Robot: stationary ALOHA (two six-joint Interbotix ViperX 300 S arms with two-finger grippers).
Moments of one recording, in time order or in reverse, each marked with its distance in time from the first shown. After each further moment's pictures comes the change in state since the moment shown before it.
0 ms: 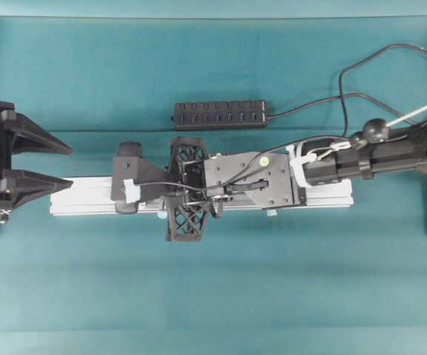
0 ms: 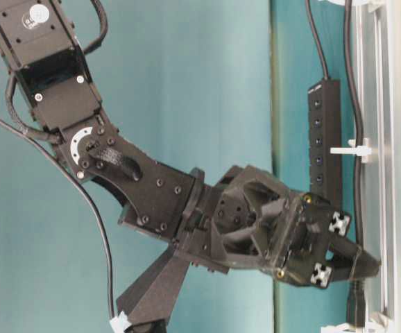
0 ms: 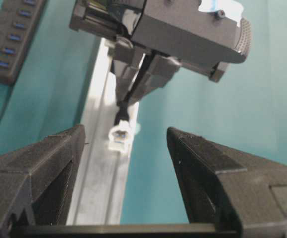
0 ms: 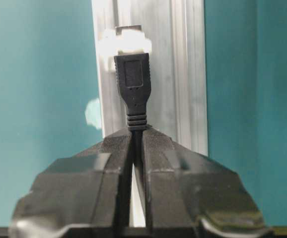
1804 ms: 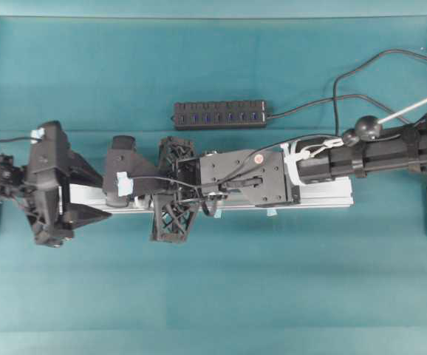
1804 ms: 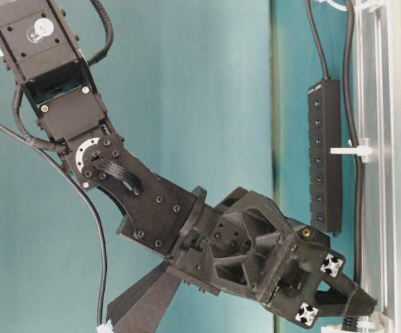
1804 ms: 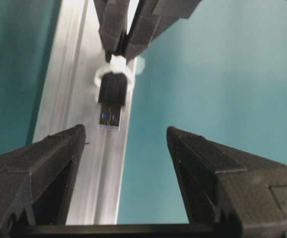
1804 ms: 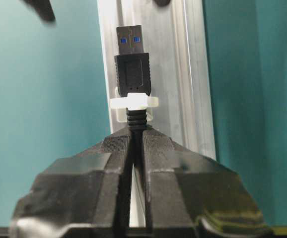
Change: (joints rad) left arm -0.061 0.546 0.067 0.002 -0.408 0.009; right arm -0.009 0.014 -0.015 0.041 -0.104 0.020
